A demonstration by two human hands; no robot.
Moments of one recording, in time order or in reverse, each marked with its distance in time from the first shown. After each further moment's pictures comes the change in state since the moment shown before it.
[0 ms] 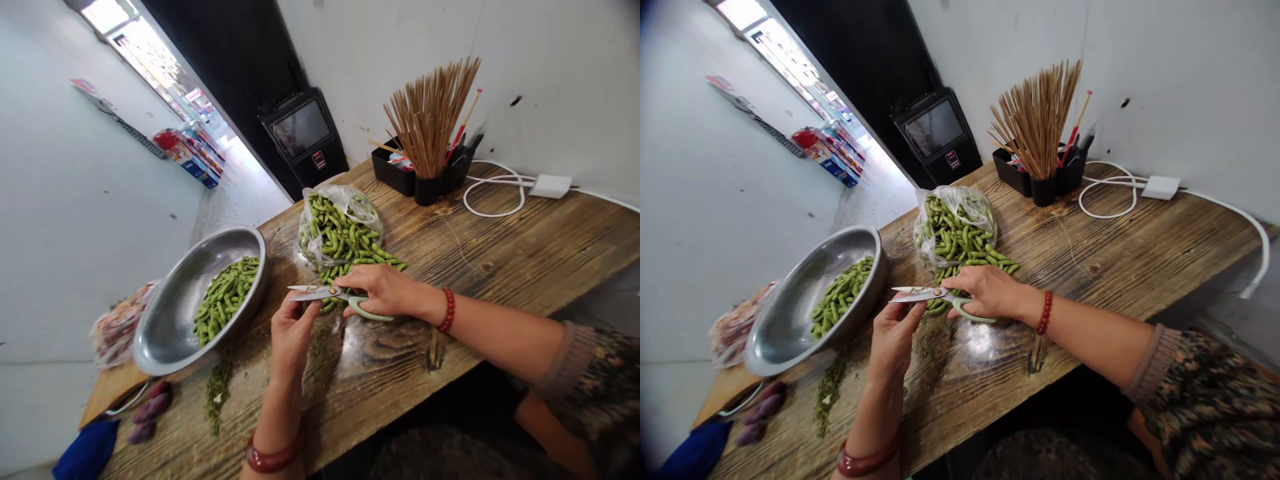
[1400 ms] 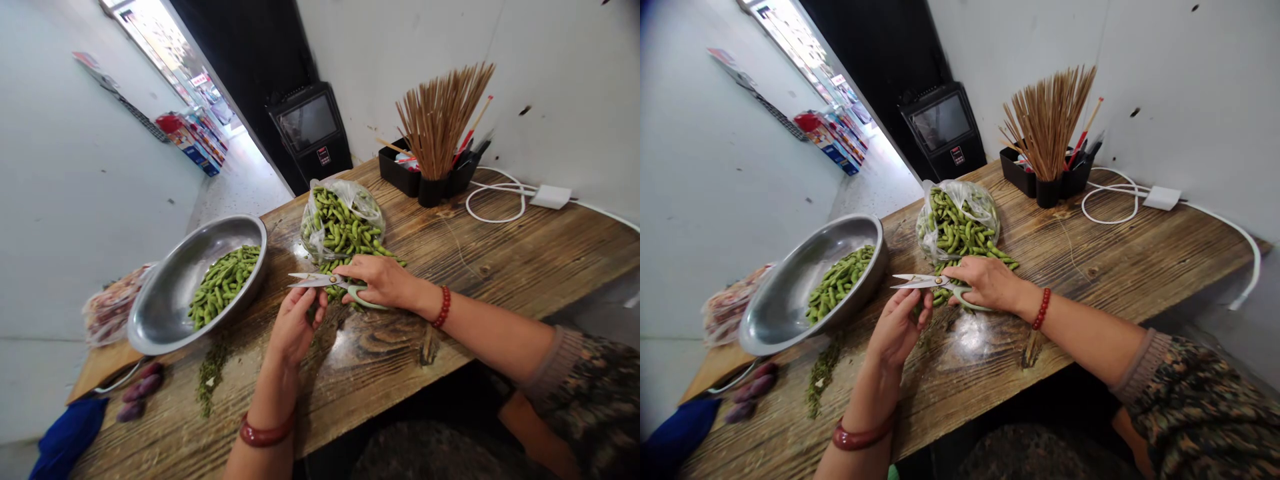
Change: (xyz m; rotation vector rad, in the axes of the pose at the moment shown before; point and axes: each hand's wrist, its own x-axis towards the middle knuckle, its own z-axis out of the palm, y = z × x) left_hand -0.002 0.008 0.008 -0.463 -0.217 -0.313; right_hand -0.001 0.002 -0.002 -0.165 0.022 -0.016
